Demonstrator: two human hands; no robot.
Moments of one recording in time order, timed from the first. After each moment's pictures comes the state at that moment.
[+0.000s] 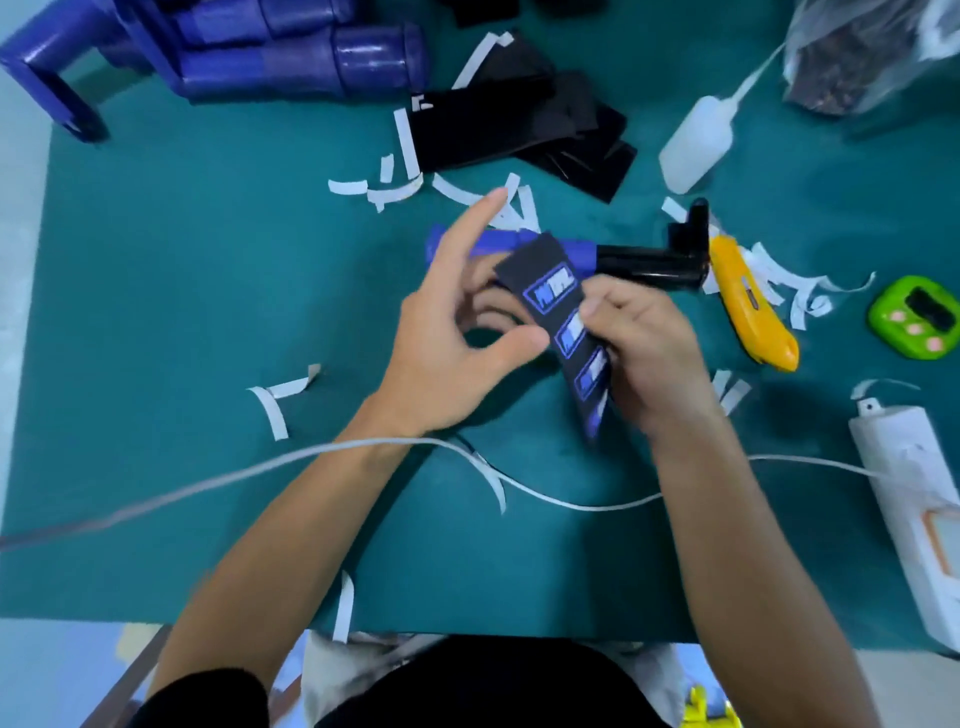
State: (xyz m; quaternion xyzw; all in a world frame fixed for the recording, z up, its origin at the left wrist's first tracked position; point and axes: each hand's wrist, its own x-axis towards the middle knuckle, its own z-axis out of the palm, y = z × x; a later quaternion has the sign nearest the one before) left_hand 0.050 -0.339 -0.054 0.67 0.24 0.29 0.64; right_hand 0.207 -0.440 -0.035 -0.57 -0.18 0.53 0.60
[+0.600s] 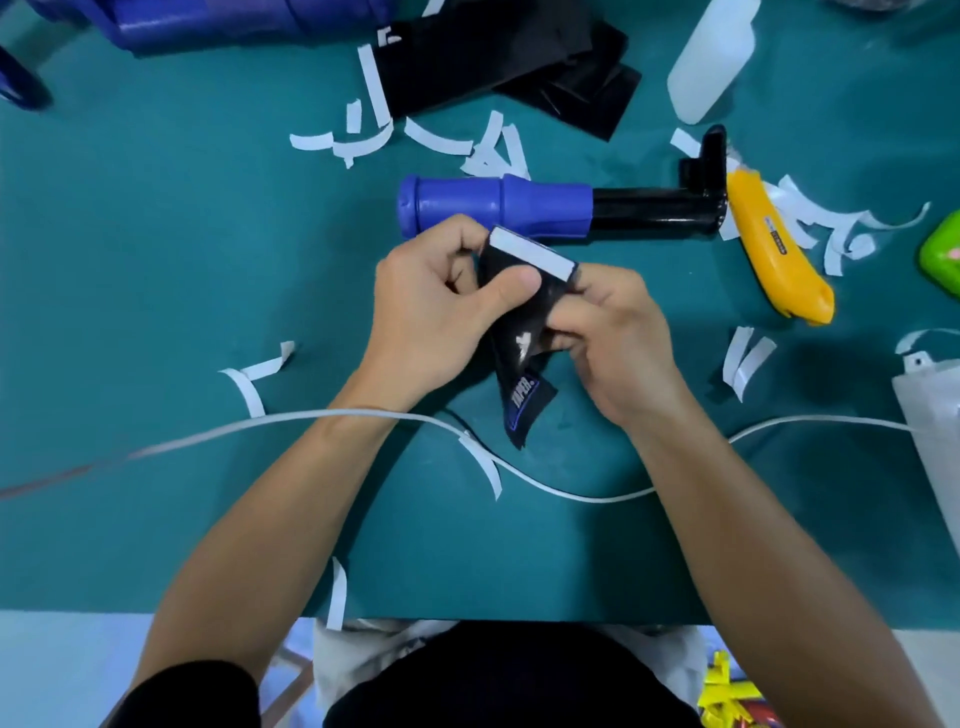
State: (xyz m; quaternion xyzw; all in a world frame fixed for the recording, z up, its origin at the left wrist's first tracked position) left_hand 0.059 -0.336 -0.063 0.70 0.42 0.23 0.53; right_hand 0.184 -0.443 -0.056 -0.58 -0.21 0.53 0.58
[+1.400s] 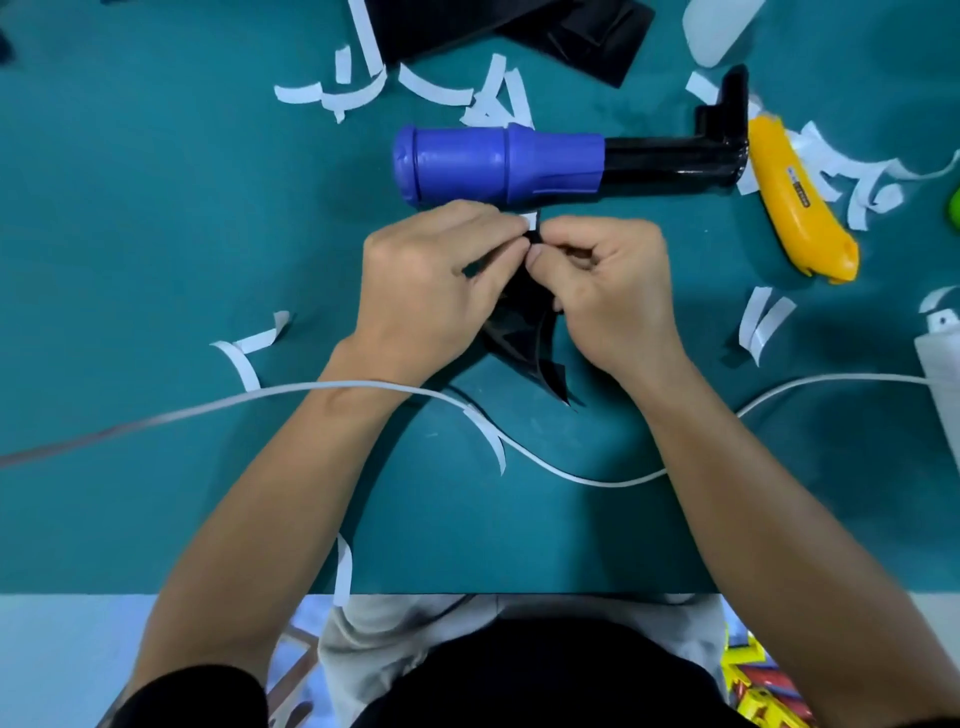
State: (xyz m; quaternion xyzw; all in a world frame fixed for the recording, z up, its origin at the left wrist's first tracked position) left_hand 0.047 -0.337 -0.073 0.87 0.26 0.33 0.24; right_hand 0.182 -0.439 -0.069 -0.72 -0.36 0.33 0.49
